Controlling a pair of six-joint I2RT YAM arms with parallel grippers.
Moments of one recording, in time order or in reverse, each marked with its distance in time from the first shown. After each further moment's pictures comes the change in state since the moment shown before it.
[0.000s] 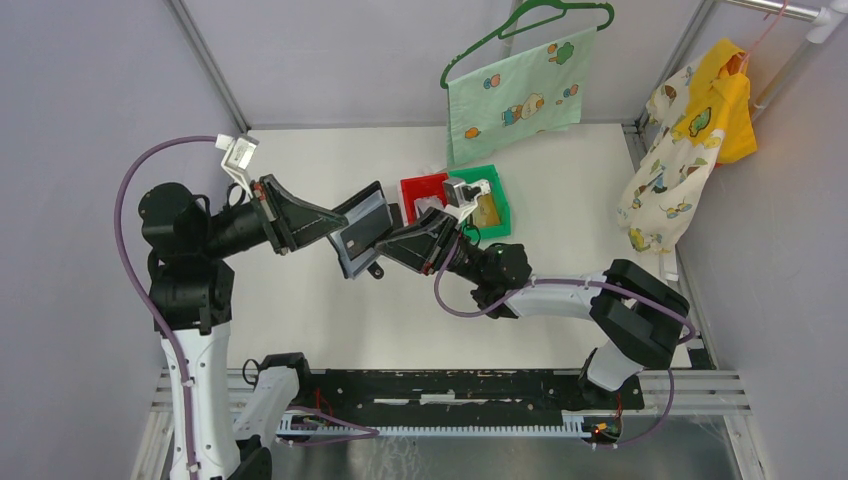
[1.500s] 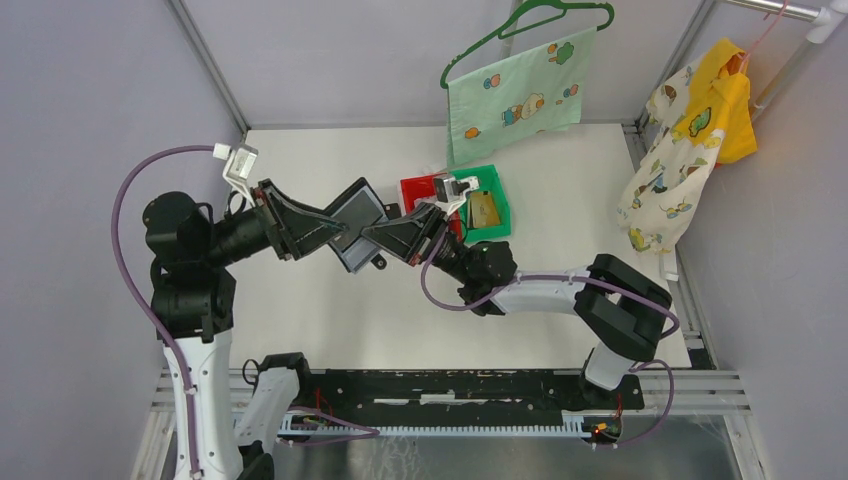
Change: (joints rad) left arm 0.005 -0.036 -0.037 -0.061 -0.067 0.099; right arm 0.026 0.088 0.089 -0.002 0.124 0.076
